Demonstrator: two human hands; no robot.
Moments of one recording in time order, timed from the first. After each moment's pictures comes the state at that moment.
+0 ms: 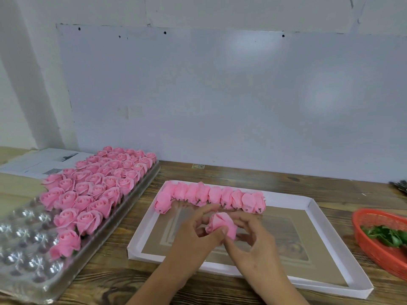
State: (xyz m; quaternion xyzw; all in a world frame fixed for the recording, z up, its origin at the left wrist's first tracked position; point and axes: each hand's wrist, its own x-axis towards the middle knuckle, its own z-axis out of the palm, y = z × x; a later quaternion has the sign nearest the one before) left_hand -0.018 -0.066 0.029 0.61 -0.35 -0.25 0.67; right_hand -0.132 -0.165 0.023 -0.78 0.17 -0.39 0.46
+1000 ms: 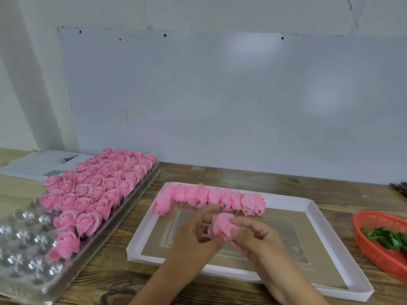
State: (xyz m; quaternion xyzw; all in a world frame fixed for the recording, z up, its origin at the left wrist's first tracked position) left_hand -0.020 -0.063 0.032 0.61 -0.41 -0.21 0.65; right_hand -0.143 -0.177 0.042 -0.51 0.17 -0.26 0.80
